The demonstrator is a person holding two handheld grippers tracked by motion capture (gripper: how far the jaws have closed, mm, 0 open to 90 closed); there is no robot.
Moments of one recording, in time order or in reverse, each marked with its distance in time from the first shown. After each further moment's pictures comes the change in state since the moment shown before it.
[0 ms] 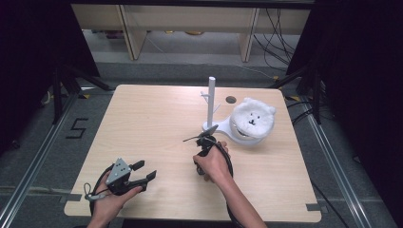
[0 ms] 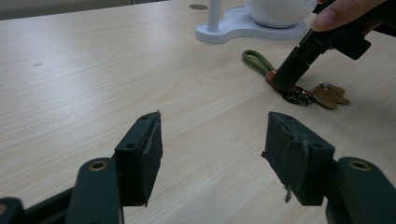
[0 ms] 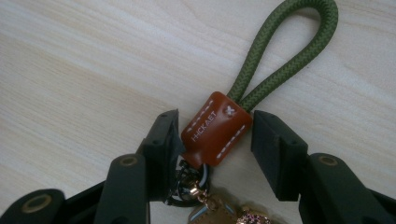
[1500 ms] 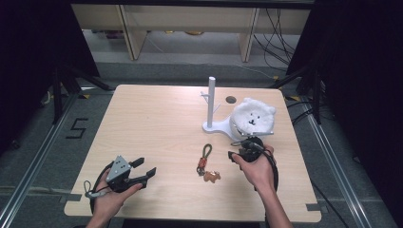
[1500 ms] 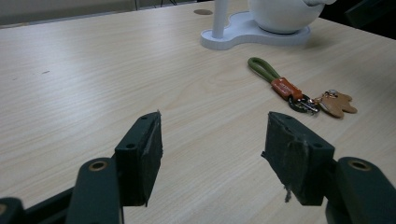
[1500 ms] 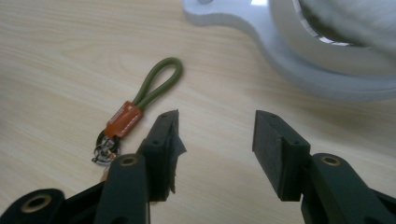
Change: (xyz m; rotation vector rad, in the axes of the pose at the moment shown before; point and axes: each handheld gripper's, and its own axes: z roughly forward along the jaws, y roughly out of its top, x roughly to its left) left arm 0.002 0.007 0.002 -0.015 0.011 0.014; right arm -0.089 -0.069 -0.076 -0.405 0.043 0.034
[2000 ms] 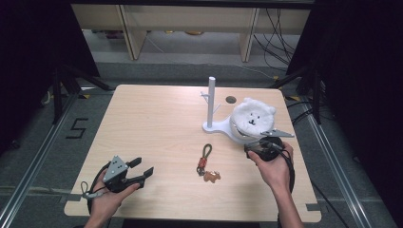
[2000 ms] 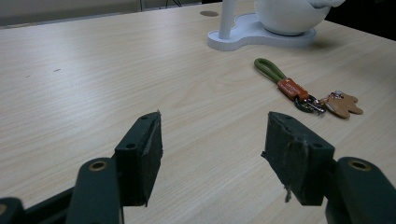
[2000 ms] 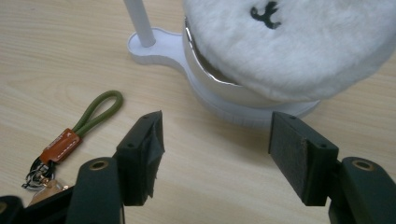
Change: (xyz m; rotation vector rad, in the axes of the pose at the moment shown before) left arm 0.007 -0.002 -0.005 -0.007 0.016 0.001; right arm -0.038 -0.005 -0.027 -0.187 -0.104 -0.043
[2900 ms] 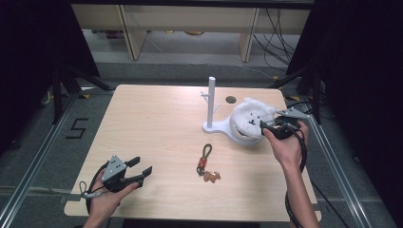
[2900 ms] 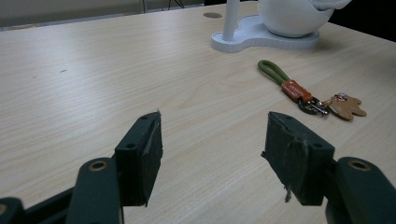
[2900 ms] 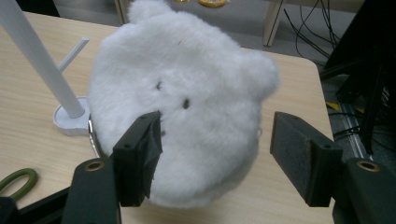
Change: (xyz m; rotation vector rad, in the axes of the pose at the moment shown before) left arm 0.003 0.001 -0.002 -0.008 0.006 0.004; right arm -0.050 0.047 0.002 -0.158 -0.135 -0.028
